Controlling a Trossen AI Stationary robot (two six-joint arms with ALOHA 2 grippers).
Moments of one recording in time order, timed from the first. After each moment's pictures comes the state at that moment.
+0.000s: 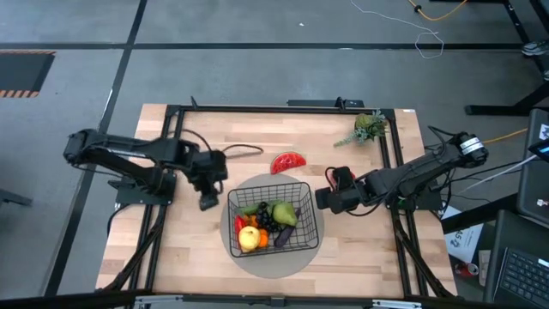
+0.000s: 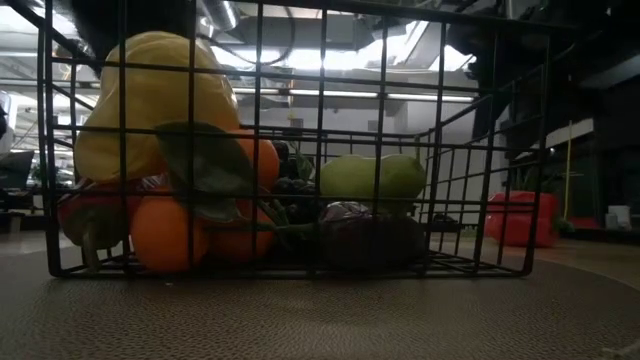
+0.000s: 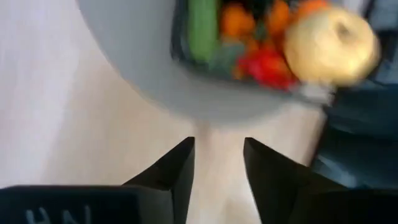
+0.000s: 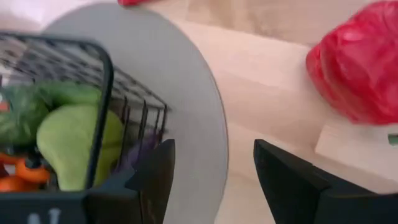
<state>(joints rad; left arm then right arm) -0.02 1.12 0.94 -0.91 0.29 -0.53 0.35 1.35 0.91 -0.77 0.38 1.59</state>
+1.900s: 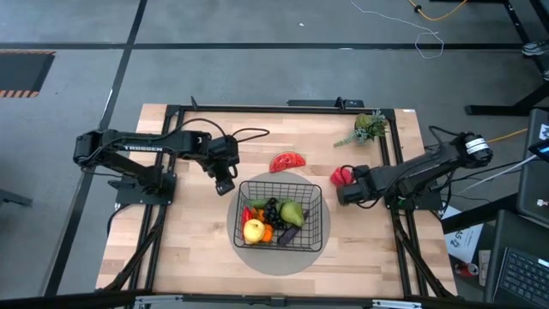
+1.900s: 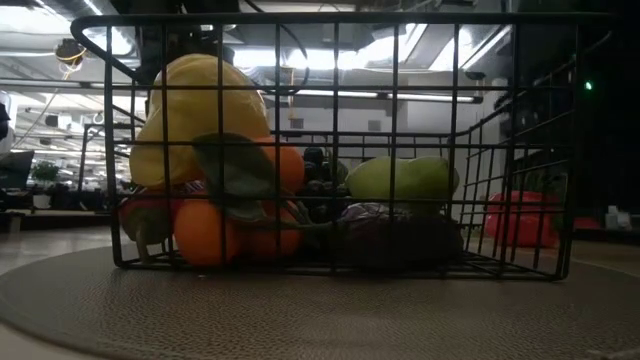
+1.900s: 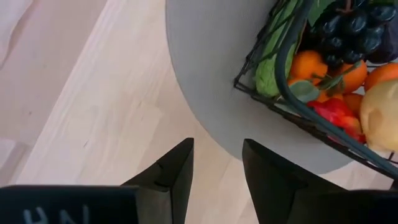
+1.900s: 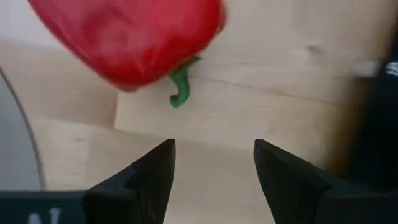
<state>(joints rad) 0.16 1.27 0.93 -0.77 0.15 -0.41 0.26 1.30 0.71 -1.06 0.16 1.67</state>
